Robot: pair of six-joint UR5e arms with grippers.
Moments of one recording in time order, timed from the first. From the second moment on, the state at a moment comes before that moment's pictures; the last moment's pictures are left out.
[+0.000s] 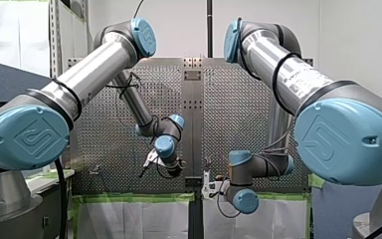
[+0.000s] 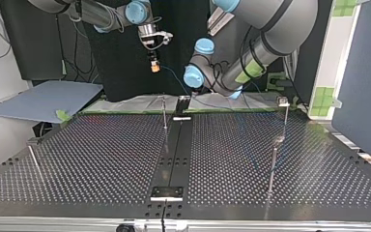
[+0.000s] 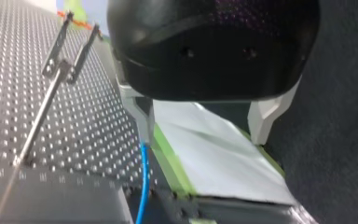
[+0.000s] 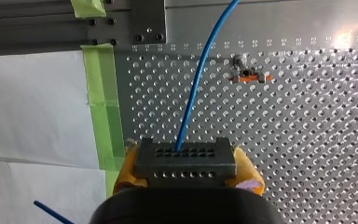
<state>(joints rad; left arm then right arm) -0.50 -2.41 -1.59 -2.92 -1.81 -1.44 2.20 -0.64 2.03 -1.29 1.64 1.63</state>
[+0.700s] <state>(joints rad) -0.51 -2.41 -1.59 -2.89 -1.68 -1.57 2.19 -0.64 2.03 -1.29 1.67 1.63</state>
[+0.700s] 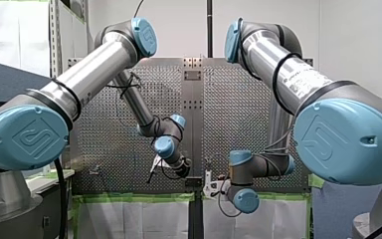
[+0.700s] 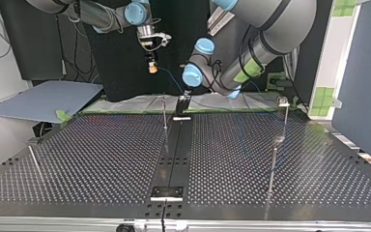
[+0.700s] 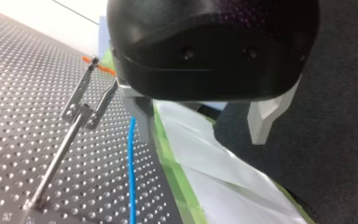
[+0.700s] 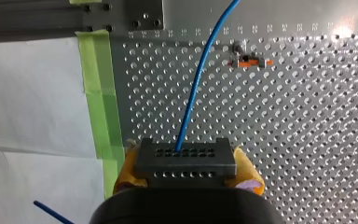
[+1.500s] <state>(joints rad) -0.50 -2.37 -1.59 -2.88 -1.69 -1.60 2.18 -0.64 2.03 -1.29 1.70 1.64</state>
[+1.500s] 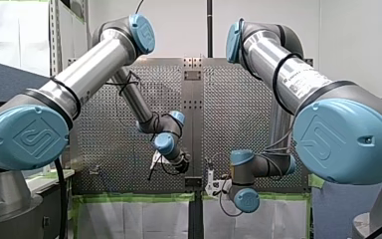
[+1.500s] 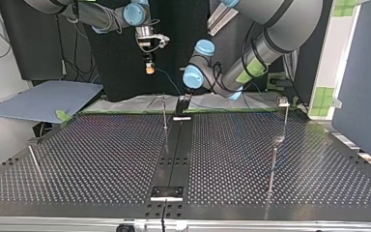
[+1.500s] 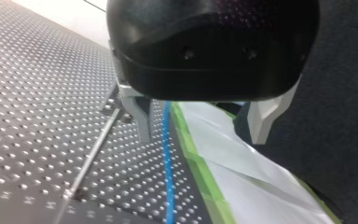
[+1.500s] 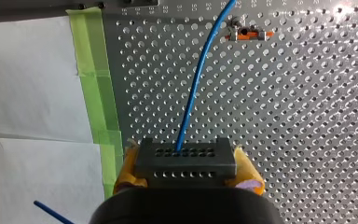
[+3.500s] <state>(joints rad) -0.57 -2.37 -1.59 -2.85 -1.60 -1.61 2.19 -0.64 2.02 -1.28 1.63 1.62</state>
